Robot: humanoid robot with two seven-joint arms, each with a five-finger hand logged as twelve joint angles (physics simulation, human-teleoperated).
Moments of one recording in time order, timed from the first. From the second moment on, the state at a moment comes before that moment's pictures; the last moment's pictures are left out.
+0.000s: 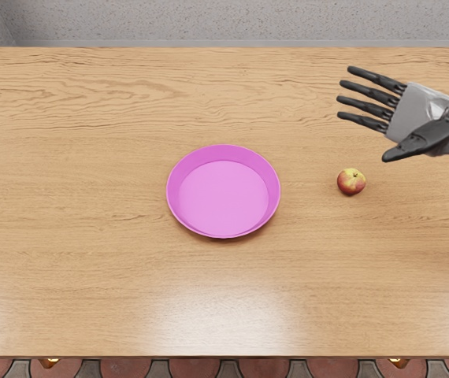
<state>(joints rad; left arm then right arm) -0.04 0.00 0.11 -0.09 -0.10 -0.04 -0.04 0.81 -1.01 0.42 1.37 0.15 0.61 0.09</state>
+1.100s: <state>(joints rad) -0.04 0.00 0.11 -0.09 -0.10 -0.04 -0.04 0.90 -0.80 0.17 1.71 -0.80 -0.59 -0.46</state>
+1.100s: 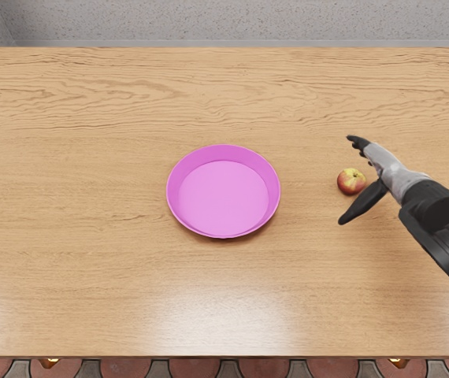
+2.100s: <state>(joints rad) -0.04 0.00 0.11 -0.09 -0.10 -0.04 -0.04 1.58 -0.51 -0.53 1.55 -0.26 -0.61 -0.61</state>
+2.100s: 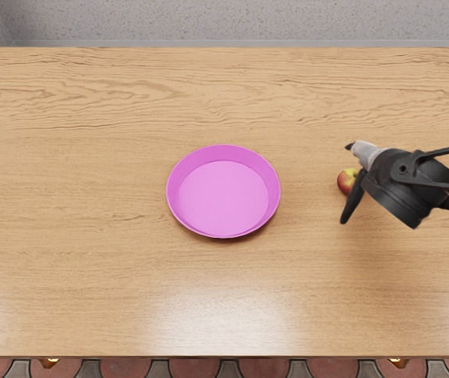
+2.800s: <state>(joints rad) -0.04 0.00 0.11 -0.09 -0.10 -0.04 -0.04 1.59 -0.43 -0.62 1.45 -0.24 -0.61 -0.61</state>
